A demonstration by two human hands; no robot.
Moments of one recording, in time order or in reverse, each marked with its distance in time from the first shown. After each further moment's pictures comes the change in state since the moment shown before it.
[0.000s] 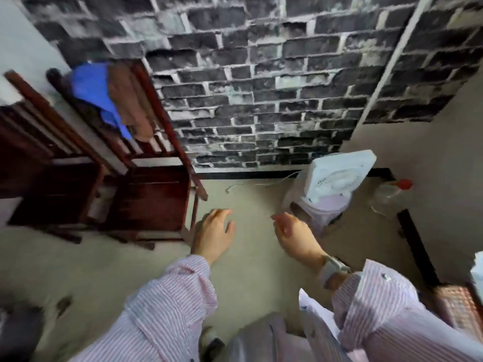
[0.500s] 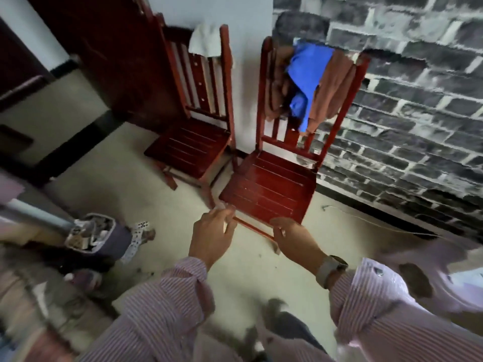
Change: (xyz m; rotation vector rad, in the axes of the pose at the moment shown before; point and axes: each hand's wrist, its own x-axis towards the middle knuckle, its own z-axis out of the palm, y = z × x) left_hand -0.066 -0.356 -0.194 -0.018 0.223 -0.382; right_hand 0.057 -0.306 0.290 -0.282 -0.338 -0.372
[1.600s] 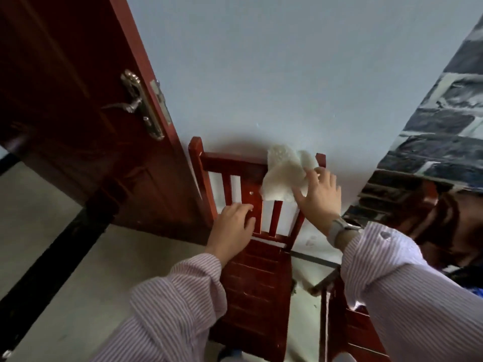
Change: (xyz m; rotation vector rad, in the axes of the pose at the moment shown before) left_hand 0.652 -0.206 -0.240 -0.025 -0.102 0.366; right_hand 0.663 -0.289 -0.089 -0.284 0.606 0.200
